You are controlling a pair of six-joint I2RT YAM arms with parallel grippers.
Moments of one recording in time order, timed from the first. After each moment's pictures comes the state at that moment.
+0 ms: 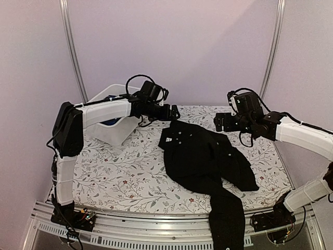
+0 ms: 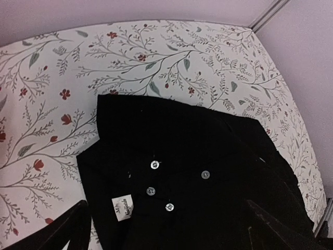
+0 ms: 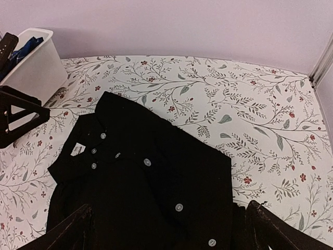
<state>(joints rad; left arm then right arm) -0.68 2.14 1.83 -0.35 0.08 -0.42 0.62 1.34 1.04 -0.29 0.34 0.32</state>
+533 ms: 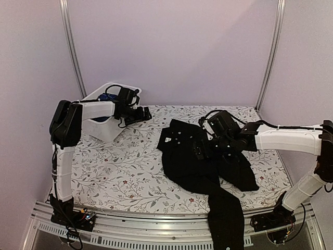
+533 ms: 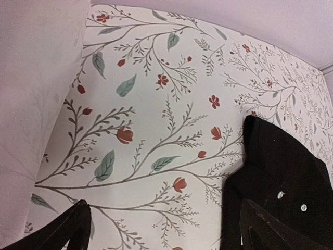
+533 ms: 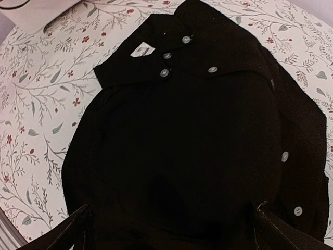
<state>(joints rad) -0.39 2.23 1.72 -0.30 0.14 -0.44 0.81 1.52 1.04 -0.36 0.18 0.32</state>
